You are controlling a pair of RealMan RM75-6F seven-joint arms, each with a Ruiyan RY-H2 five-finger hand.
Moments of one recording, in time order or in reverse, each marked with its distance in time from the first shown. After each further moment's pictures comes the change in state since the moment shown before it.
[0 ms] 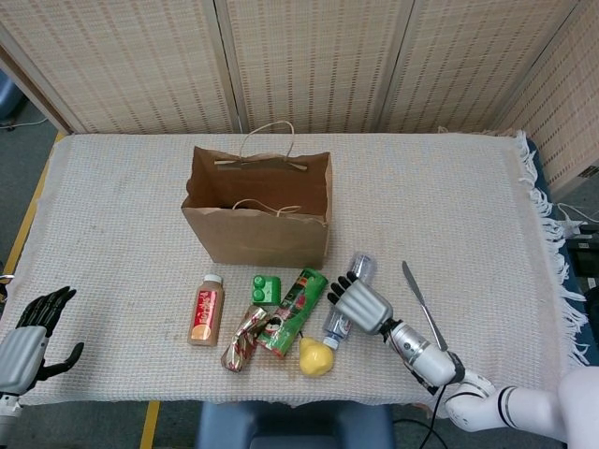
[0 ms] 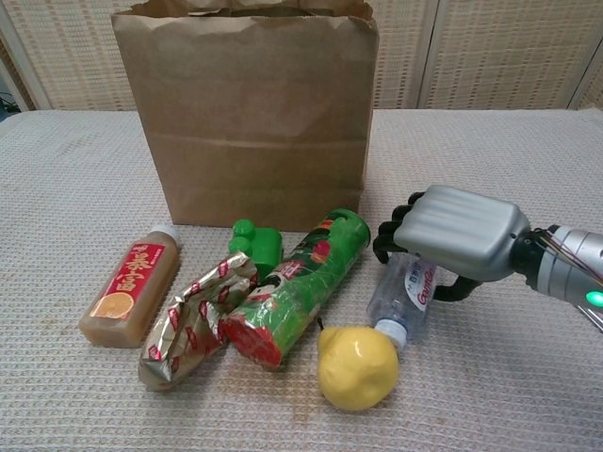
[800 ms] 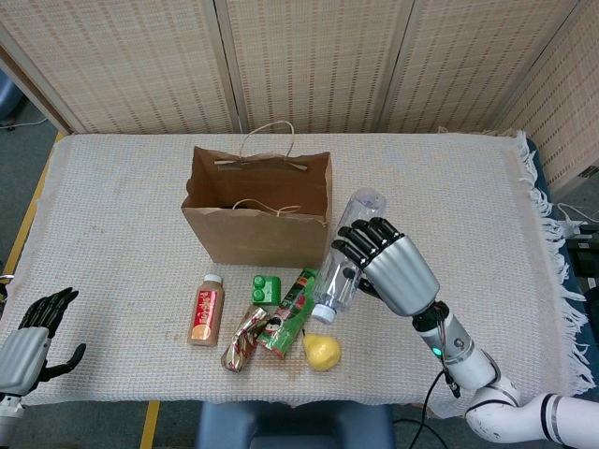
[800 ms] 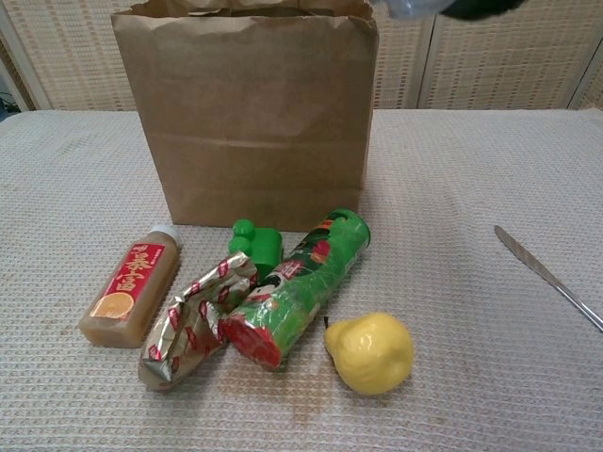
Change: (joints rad) left arm 0.001 -0.001 0.005 -0.011 0.005 -0.001 0.010; right arm -0.061 0.246 0.260 -0.405 -0.149 0.492 0.236
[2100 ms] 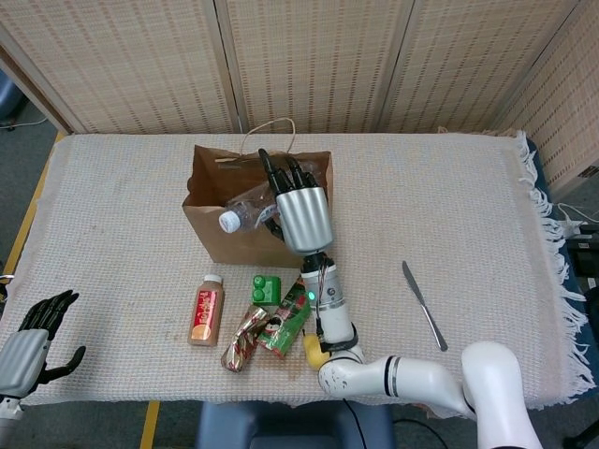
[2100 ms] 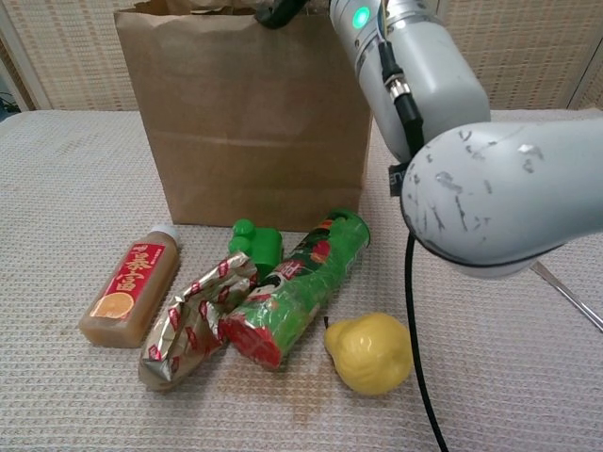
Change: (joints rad) left arm 0.001 0.009 0.009 -0.003 0.003 -0.008 -0.006; right arm 0.417 -0.618 0.324 0.413 0.547 -0.051 -0.292
